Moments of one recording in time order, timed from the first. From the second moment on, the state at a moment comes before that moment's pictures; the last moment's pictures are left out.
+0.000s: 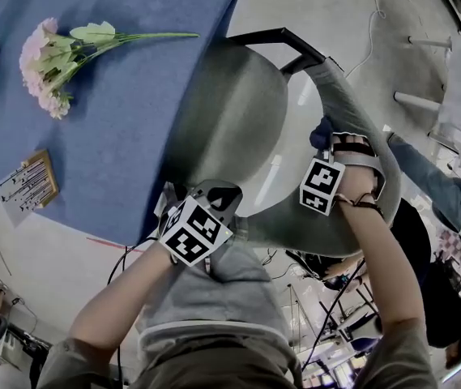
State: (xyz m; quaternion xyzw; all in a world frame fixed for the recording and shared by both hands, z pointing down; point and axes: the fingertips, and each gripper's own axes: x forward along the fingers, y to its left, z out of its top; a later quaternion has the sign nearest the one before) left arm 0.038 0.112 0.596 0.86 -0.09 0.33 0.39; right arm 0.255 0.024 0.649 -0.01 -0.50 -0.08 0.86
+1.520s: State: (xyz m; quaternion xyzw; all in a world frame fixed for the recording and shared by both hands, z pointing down) left arm 0.022 0.113 0.580 0.86 -0.11 0.35 0.36; right arm 0.245 0.007 0.636 0.06 -0.52 -0.04 0.85
